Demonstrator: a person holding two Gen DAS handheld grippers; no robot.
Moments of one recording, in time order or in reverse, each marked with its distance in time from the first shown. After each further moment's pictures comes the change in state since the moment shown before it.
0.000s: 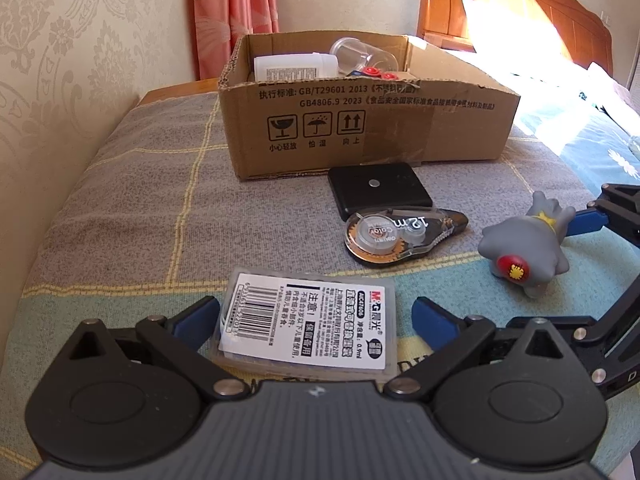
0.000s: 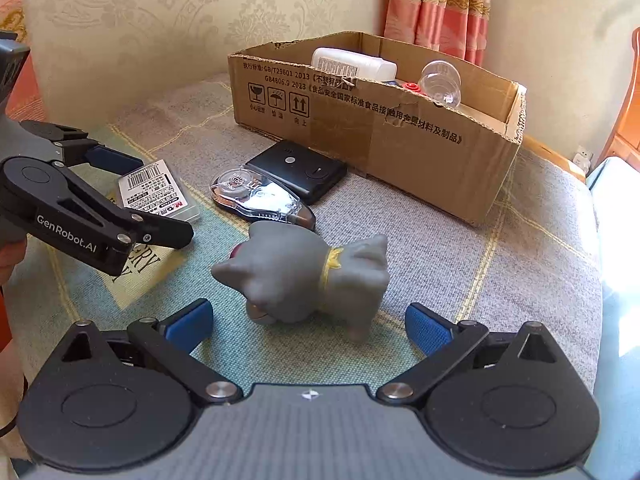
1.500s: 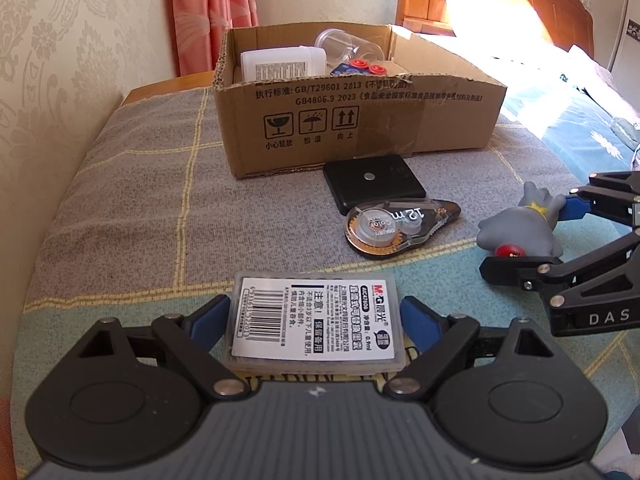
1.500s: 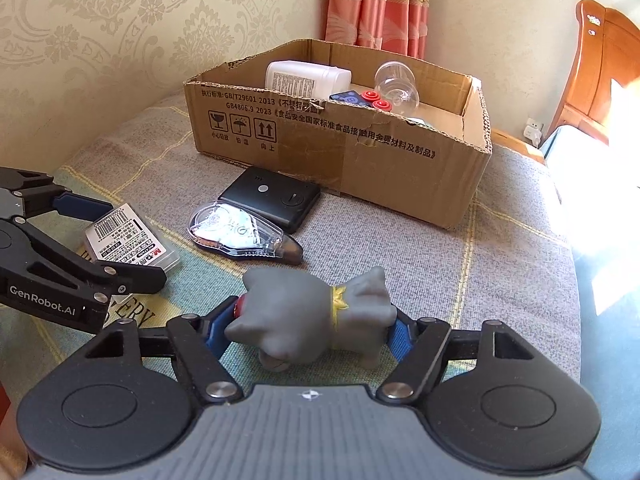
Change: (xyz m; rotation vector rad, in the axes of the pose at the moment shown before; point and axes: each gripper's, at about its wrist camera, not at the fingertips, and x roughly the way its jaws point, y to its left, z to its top) left arm -0.006 0.011 0.005 0.047 0.045 -0.058; right arm -0.001 0.017 0.020 0.134 0.002 -0.136
